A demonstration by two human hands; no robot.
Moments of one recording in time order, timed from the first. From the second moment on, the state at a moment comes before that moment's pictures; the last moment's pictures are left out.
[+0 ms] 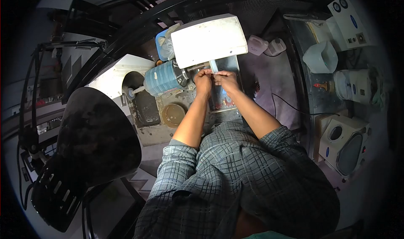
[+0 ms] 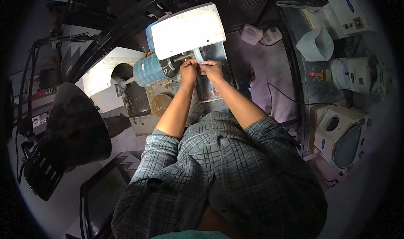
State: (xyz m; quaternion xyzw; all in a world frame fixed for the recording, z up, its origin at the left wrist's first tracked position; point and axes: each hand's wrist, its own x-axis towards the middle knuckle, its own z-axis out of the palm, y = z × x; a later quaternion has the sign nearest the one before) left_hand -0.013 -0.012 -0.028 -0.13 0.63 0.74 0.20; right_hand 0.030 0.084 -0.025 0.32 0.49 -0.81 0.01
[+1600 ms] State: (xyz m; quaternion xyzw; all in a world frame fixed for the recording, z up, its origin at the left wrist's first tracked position) left_hand 0.094 -0.109 0.162 0.17 0.67 0.71 -0.16; right_hand 0.083 0.049 0.174 -0.08 0.58 -0.80 0.13
